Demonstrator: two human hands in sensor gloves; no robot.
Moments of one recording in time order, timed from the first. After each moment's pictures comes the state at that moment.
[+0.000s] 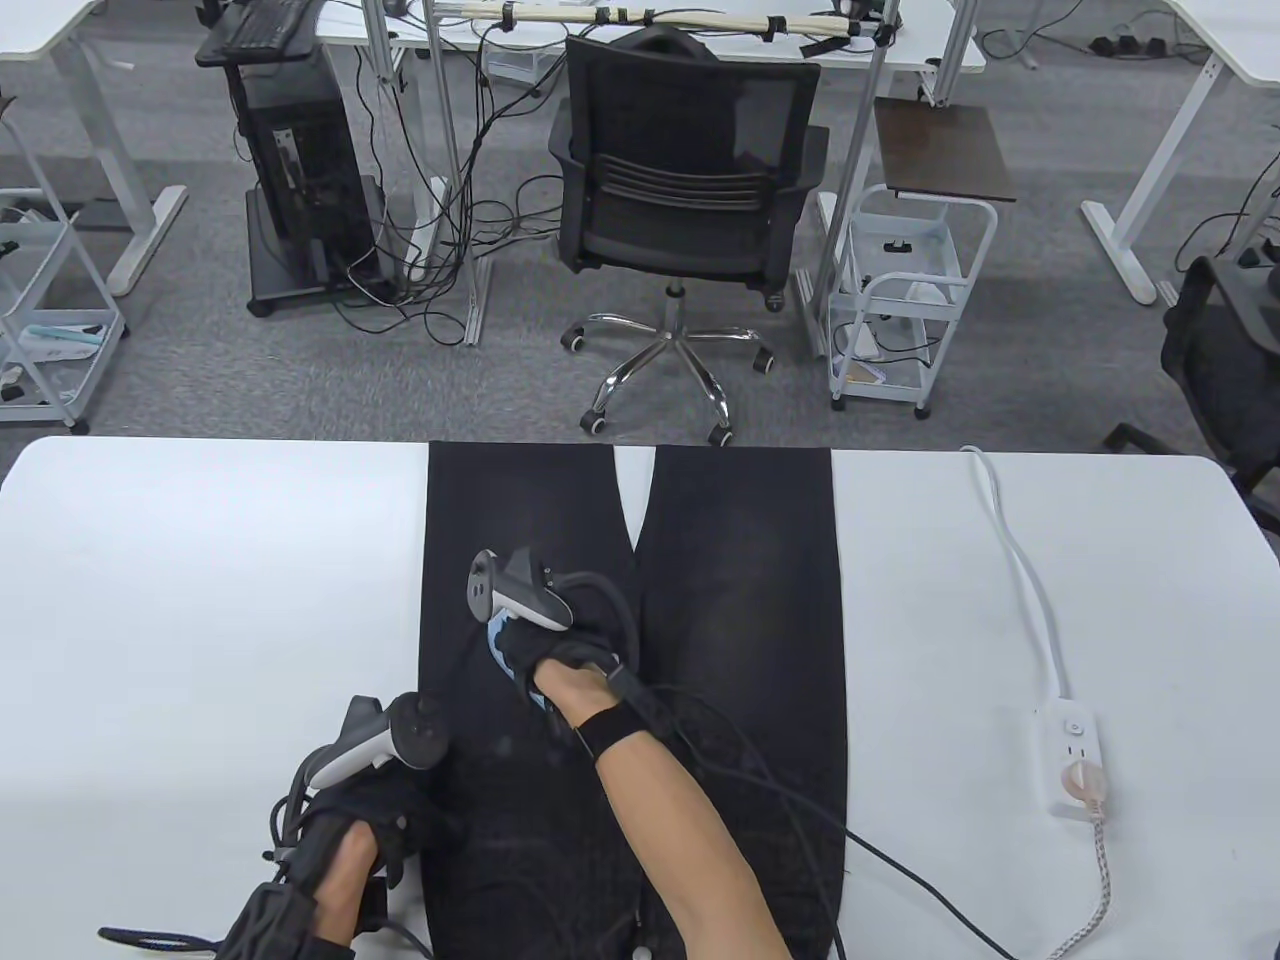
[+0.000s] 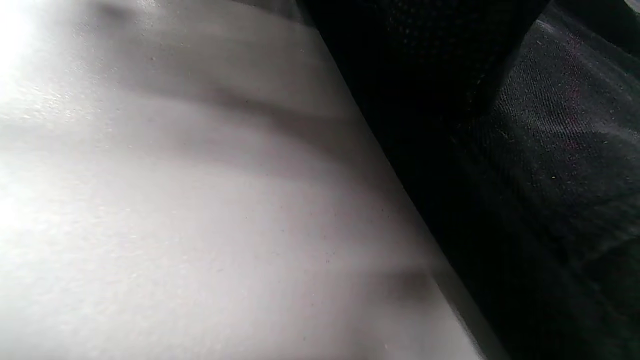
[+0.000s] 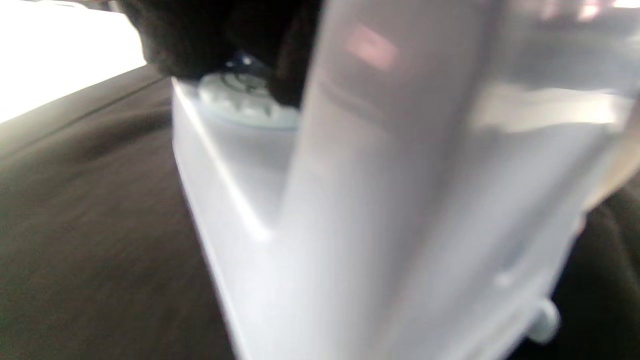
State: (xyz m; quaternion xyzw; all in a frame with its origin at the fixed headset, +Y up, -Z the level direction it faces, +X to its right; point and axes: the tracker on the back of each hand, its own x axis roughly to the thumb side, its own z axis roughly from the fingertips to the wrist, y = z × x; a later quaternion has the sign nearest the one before) left_hand -0.255 -0.807 -0.361 -0.35 -0.06 0.10 0.93; right_hand -0.110 -0.751 -0.517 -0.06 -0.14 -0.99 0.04
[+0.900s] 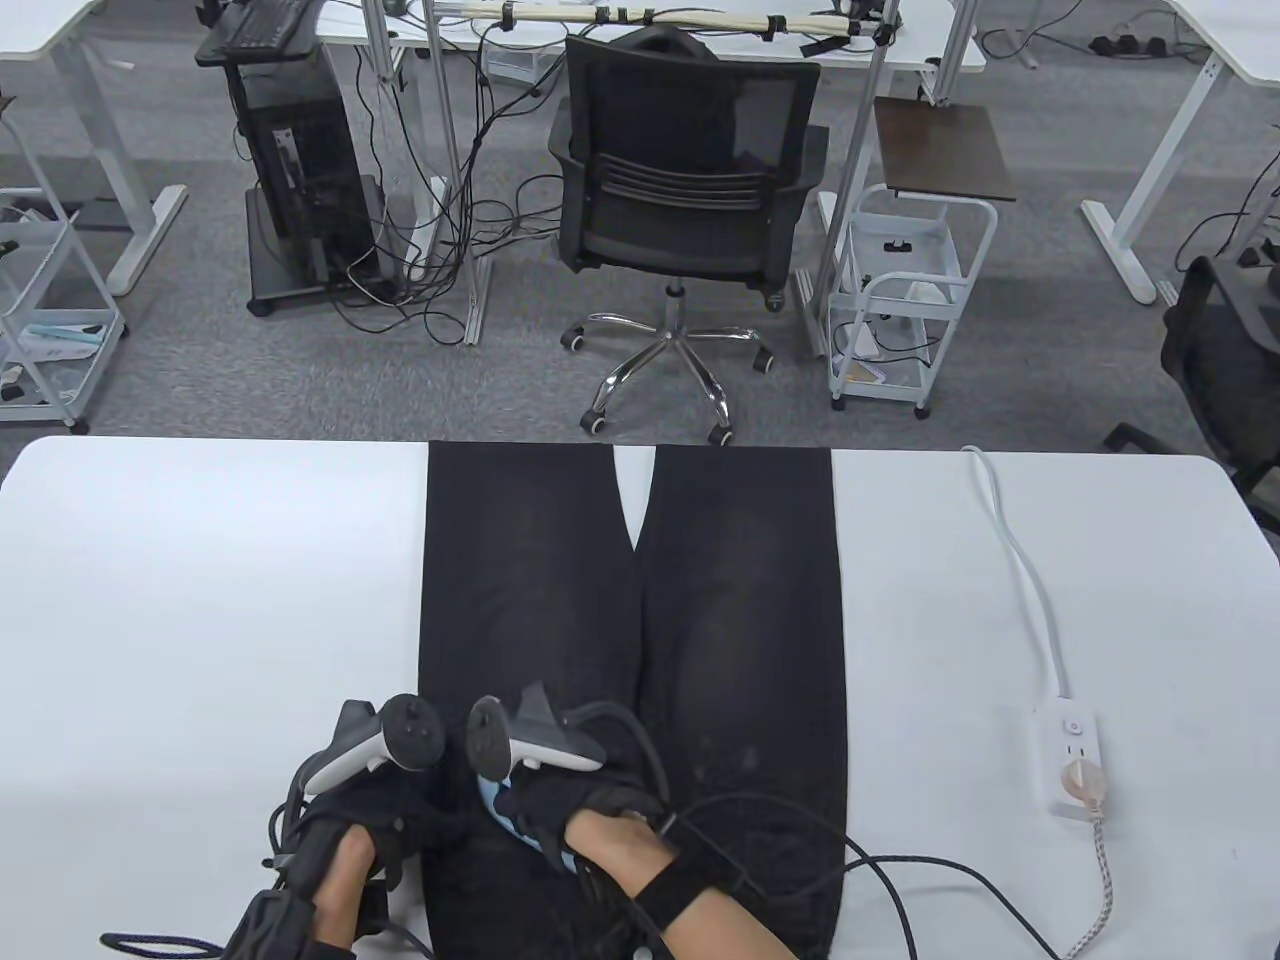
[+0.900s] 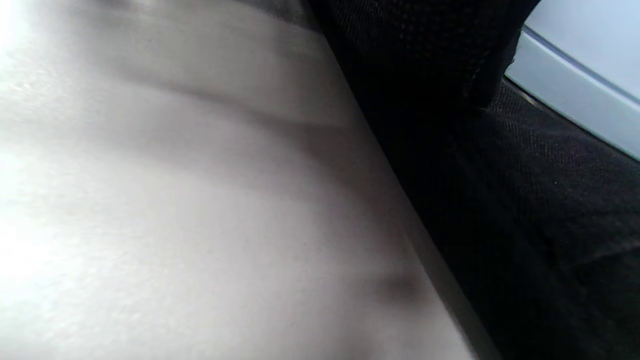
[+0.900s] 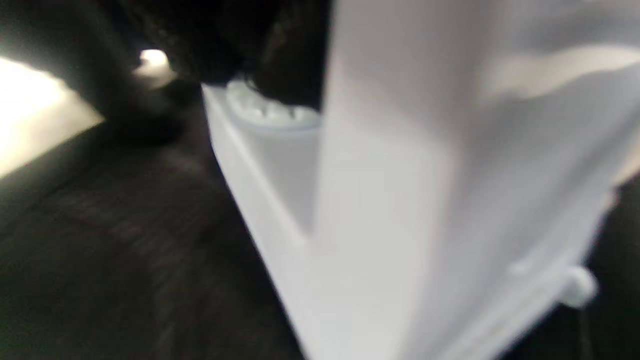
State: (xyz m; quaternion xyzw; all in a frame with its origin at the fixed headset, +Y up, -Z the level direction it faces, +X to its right) left_hand -0.258 -0.808 -0.358 -0.34 -0.06 0.12 0.93; right_hand -0.084 -0.752 -0.333 -0.26 -0.23 -0.94 0.04
